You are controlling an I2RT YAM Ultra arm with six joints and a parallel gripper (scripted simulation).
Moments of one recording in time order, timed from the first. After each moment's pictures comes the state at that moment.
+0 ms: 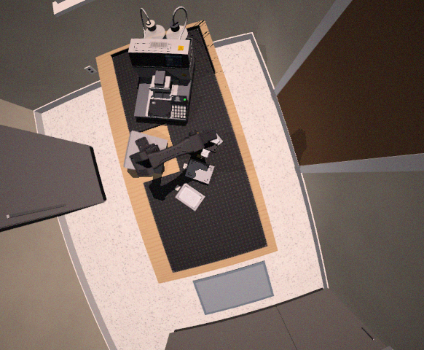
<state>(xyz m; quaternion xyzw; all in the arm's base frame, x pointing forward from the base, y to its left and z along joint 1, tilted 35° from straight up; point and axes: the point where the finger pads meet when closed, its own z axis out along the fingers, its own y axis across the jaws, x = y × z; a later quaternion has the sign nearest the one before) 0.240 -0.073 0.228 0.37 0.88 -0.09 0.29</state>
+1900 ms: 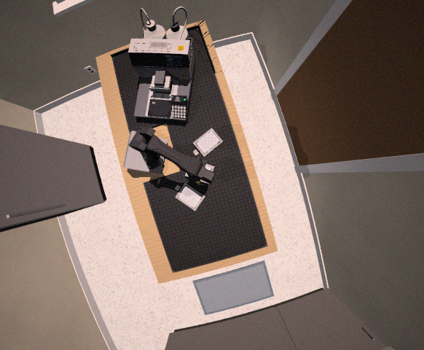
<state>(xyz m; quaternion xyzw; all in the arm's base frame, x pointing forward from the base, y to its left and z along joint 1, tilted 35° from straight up) 0.174 -0.195 0.233 0.37 0.88 -0.08 0.29</state>
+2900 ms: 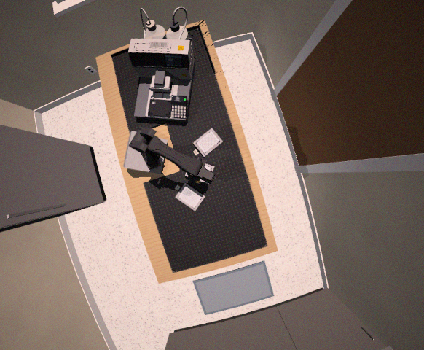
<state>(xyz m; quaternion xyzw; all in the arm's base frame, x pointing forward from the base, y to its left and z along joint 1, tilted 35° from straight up) 0.176 -0.196 0.224 0.37 0.88 -0.07 0.29</state>
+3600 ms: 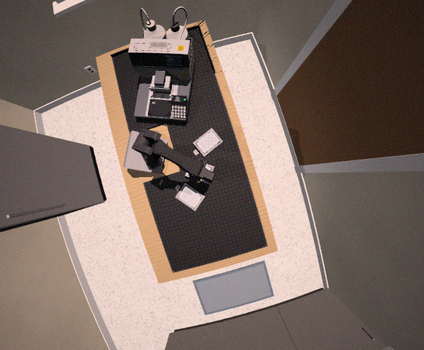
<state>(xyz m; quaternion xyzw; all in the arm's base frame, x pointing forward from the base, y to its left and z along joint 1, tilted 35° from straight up) 0.191 -0.208 0.198 0.37 0.88 -0.07 0.28</state>
